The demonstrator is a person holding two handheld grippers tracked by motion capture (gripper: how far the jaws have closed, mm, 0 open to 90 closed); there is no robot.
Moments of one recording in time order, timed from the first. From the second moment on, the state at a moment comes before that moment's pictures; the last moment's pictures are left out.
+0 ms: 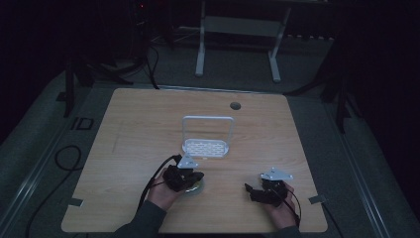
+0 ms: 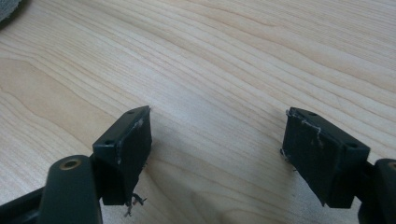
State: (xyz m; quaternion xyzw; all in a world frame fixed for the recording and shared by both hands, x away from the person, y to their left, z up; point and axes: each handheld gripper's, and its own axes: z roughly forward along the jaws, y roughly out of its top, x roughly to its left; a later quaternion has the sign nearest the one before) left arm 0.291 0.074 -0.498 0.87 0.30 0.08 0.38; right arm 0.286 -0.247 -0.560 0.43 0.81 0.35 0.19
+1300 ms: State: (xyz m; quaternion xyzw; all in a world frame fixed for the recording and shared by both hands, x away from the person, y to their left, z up) left arm 0.292 0.110 -0.508 0.87 0.34 0.08 0.36; right arm 0.286 -0.247 -0.560 0.43 0.81 0.35 0.19
